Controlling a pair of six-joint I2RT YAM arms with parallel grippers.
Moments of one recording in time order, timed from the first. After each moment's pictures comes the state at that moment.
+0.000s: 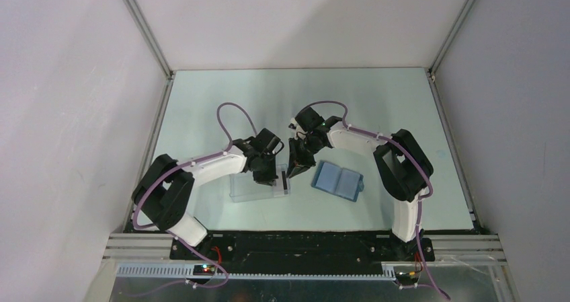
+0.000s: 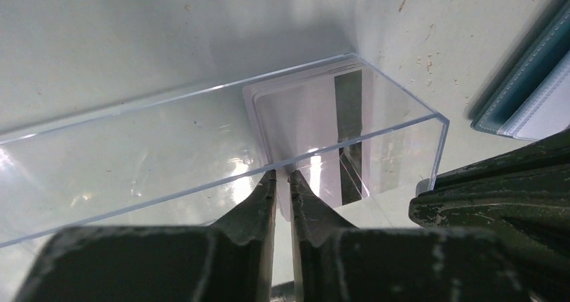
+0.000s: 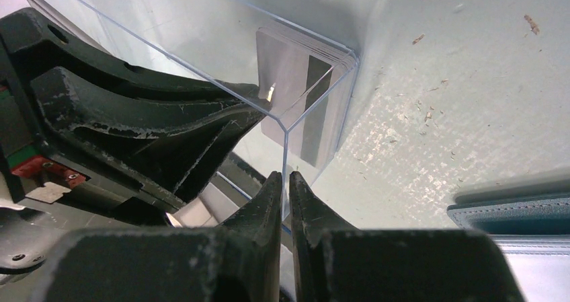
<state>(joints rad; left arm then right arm) -0.69 1.56 0.90 -0.55 0.05 -0.71 0.71 1.92 1.35 -0.59 -0.56 0.61</state>
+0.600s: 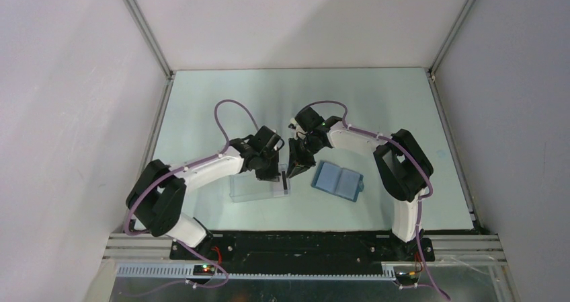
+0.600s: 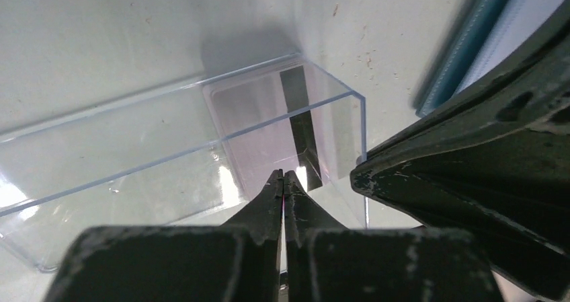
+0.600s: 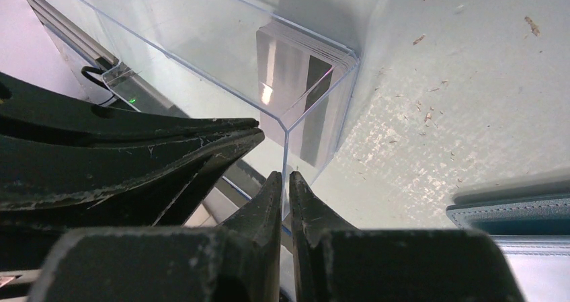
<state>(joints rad) -0.71 1.51 0.91 -0.54 0.05 -0.72 0.71 1.92 1.35 -0.59 -0.56 0.60</state>
